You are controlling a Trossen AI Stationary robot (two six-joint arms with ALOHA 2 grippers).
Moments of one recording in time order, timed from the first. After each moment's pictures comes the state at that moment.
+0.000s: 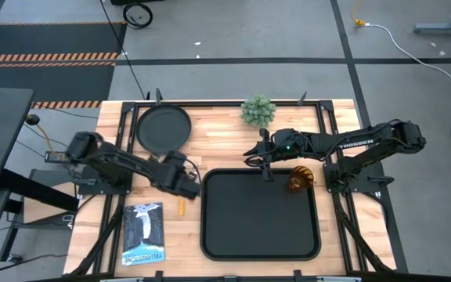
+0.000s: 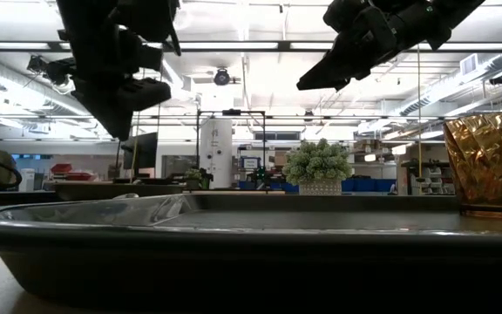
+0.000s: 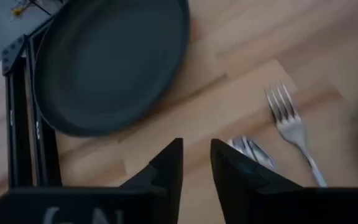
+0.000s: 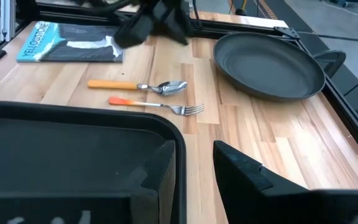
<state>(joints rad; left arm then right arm) -0.27 1.65 1.12 -1.25 -0.68 -1.41 -0.07 1.25 0.72 0.08 -0.03 -0.14</state>
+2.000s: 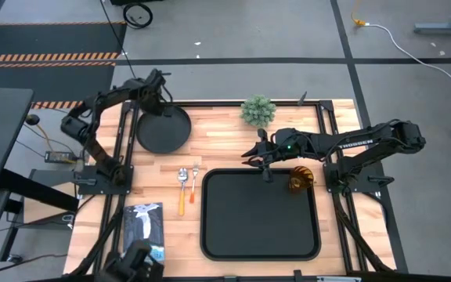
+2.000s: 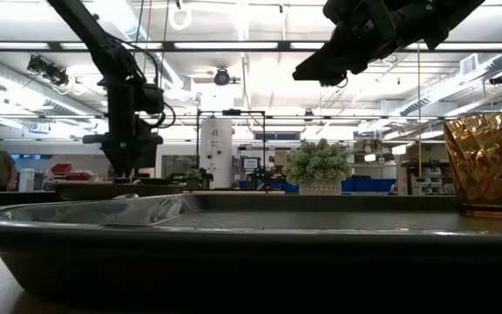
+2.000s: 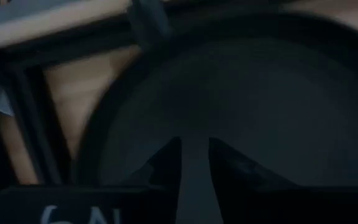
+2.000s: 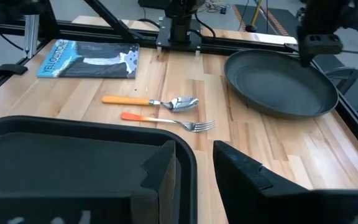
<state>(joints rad) 1.06 1.66 1.07 -0.75 -0.13 -0.25 -0.06 1.26 0.72 0.14 -0.08 -0.13</state>
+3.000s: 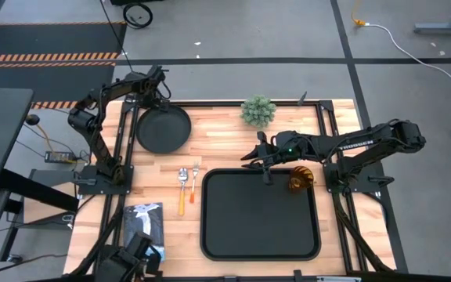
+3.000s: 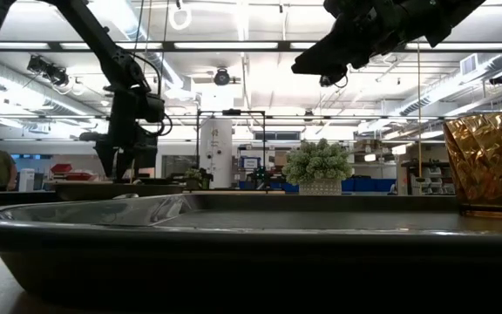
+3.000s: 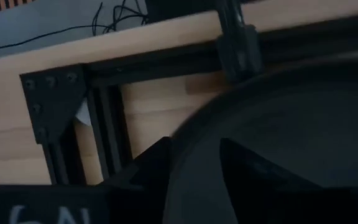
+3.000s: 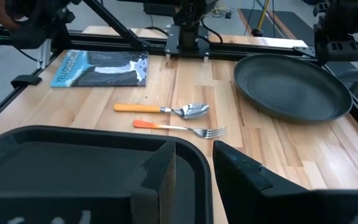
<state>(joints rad) 1.11 1.77 1.19 -0.84 -0.29 -0.27 -0.03 1.26 0.72 0.16 -0.07 -0.09</state>
